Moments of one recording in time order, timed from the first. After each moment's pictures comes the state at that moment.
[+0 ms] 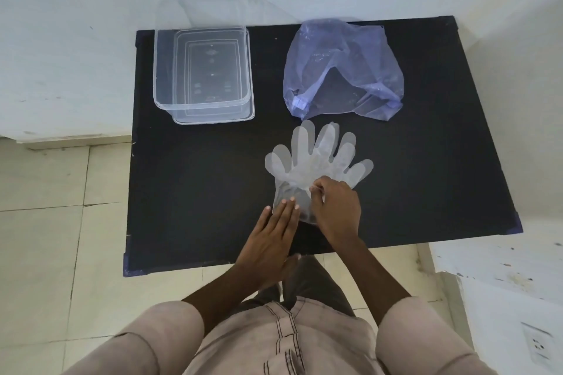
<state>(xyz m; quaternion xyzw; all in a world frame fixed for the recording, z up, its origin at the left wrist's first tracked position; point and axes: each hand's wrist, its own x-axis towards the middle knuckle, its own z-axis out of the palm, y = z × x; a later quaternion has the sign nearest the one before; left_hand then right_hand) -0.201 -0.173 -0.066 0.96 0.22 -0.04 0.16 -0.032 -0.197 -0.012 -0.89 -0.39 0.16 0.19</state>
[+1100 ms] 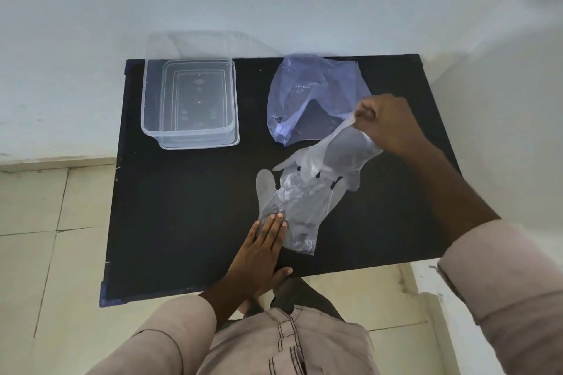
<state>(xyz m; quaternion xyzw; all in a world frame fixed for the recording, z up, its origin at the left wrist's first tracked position) -0.177 -0.157 -0.077 0.95 0.22 -0.16 0.18 0.128 -0.123 0.131 -0.84 -0.50 0.13 0.14</state>
